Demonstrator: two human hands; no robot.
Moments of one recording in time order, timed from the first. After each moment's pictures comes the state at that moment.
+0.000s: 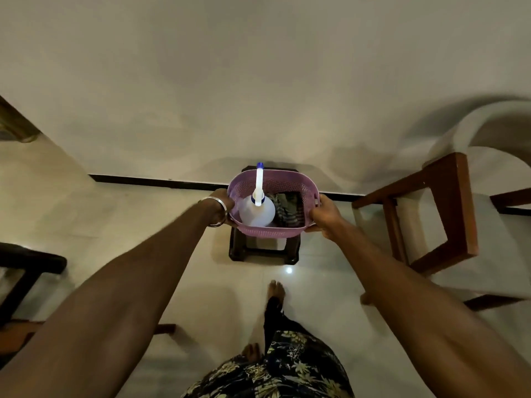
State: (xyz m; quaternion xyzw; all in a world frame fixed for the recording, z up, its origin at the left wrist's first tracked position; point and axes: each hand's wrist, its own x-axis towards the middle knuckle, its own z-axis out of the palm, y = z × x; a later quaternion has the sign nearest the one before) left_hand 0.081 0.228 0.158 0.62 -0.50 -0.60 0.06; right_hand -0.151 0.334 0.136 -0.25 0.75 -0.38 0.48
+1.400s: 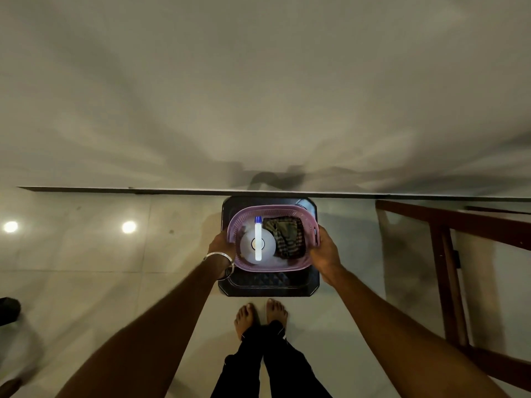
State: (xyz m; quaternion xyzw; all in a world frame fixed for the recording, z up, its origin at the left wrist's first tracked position) left_hand -0.052 -0.034 -0.123 0.69 -0.52 -0.51 -0.04; right_hand -0.268 0.077 -0.133 -0.19 0.82 -0.28 0.46
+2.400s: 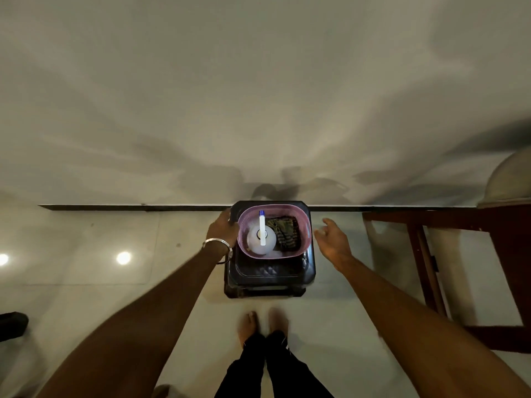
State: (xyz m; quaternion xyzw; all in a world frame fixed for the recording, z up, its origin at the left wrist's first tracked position) left_hand -0.022 -0.017 -0.008 0.64 -0.60 -0.48 0.05; right_hand -0.257 0.109 -0.026 -0.27 0.86 -0.21 0.38
